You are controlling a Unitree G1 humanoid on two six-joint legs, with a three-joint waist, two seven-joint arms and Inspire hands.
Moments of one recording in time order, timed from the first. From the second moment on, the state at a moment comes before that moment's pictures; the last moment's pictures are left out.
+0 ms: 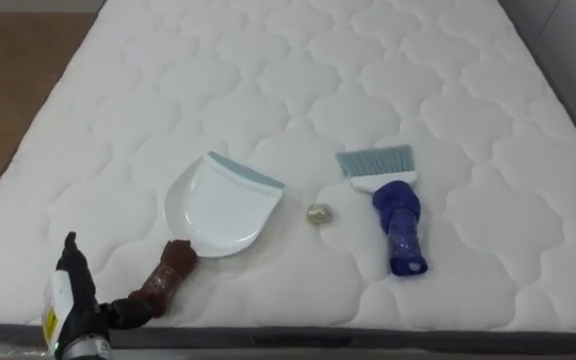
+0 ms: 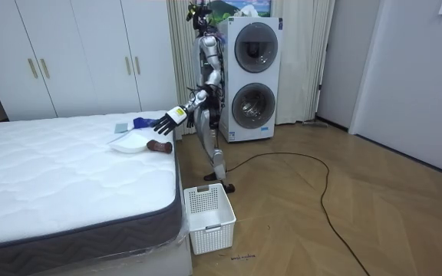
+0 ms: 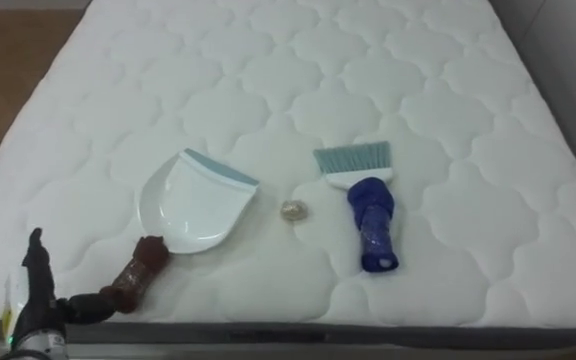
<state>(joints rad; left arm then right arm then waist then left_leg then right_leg) 0.10 0.19 0.00 0.64 0.28 -0.16 0.54 0.07 -0.24 0.04 1.24 -0.26 -0.04 -0.07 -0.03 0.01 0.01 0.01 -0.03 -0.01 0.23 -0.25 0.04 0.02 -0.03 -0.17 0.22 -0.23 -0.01</state>
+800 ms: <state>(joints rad) -0.20 0.20 -0.07 0.95 0.23 -0.20 0.56 -0.06 -0.26 0.16 1.28 -0.07 -0.06 -0.11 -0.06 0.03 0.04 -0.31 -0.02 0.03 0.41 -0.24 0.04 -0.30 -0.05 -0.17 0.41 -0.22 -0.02</state>
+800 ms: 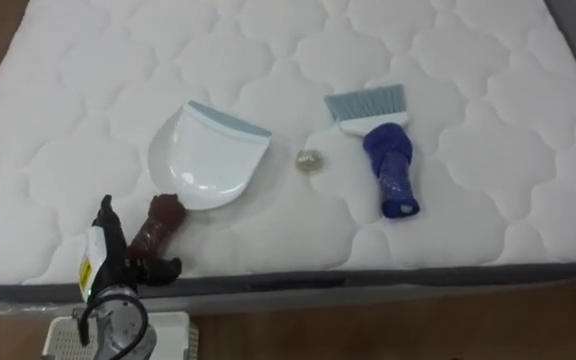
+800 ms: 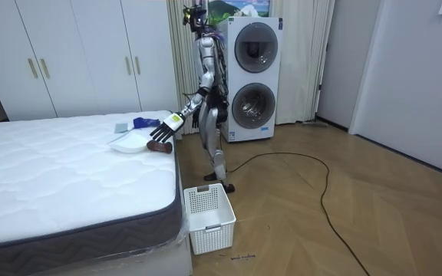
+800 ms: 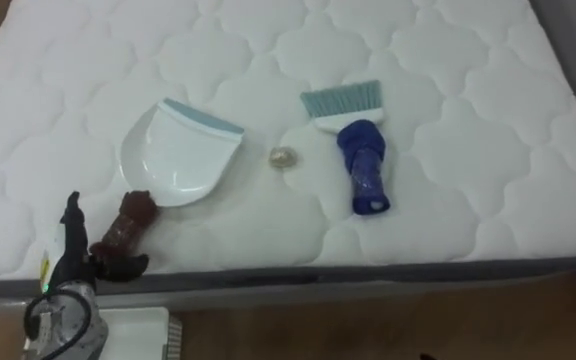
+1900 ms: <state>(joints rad) -0.37 0.26 -0.10 1.00 0.14 -0.24 0.72 -0.10 -0.29 0.33 1.29 0.07 -0.09 -0.13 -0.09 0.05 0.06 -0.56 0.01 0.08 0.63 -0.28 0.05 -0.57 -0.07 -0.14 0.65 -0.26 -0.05</state>
